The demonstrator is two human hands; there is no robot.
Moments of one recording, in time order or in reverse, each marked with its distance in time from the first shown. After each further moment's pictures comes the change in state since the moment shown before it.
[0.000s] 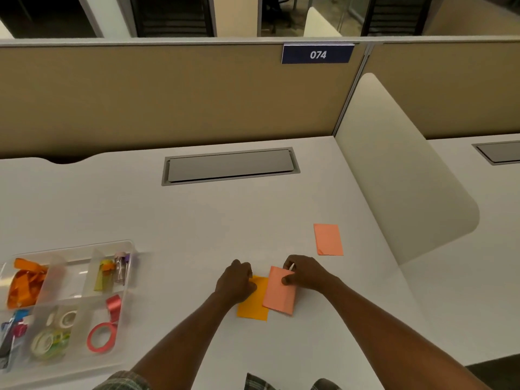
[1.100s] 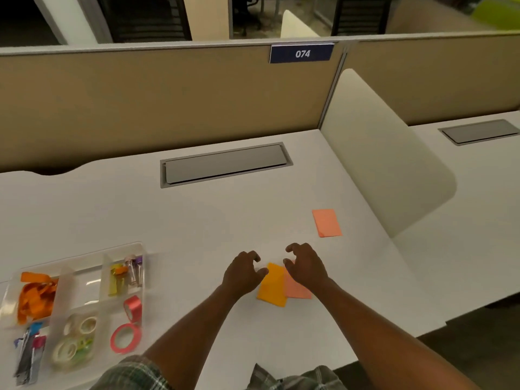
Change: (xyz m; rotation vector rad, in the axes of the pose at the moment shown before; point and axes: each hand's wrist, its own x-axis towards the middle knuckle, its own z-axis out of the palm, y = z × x) left_hand -0.025 -0.021 -0.016 -0.081 0.054 0.127; right_hand -0.040 -0.046 0.053 0.005 0.423 0.133
